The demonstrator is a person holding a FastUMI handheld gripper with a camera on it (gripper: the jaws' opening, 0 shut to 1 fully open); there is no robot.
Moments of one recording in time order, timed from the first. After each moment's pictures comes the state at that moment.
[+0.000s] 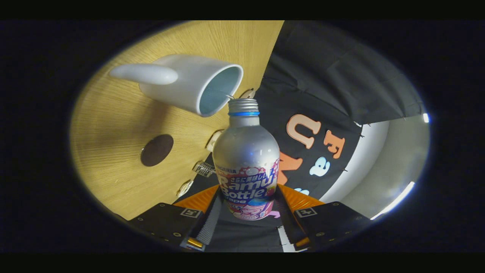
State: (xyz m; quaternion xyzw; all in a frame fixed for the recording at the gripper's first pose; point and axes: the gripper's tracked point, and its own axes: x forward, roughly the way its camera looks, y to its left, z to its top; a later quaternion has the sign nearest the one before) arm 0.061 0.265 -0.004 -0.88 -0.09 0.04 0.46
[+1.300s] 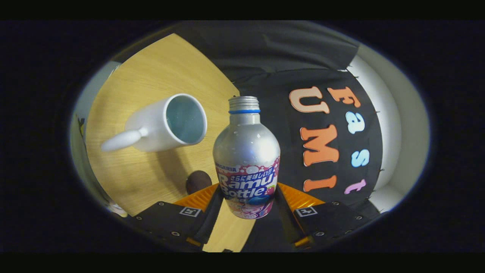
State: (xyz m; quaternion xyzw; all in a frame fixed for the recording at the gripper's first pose) arm 0.064 0.244 -0.060 -0.64 0.05 0.14 0.75
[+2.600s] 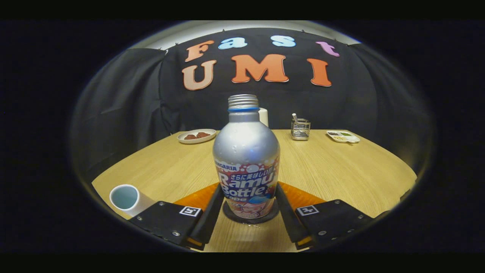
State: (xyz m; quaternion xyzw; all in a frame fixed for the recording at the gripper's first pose) arm 0.128 0.213 -0.133 -0.05 0.21 0.10 0.97
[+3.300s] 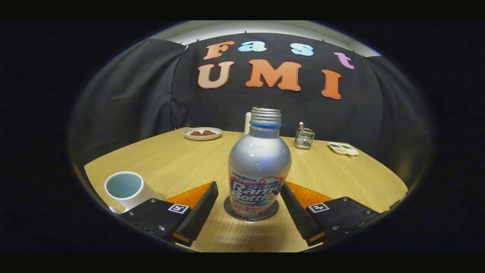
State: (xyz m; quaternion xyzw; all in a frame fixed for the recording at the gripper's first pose) arm 0.110 0.219 -0.112 -0.10 0.16 0.12 0.97
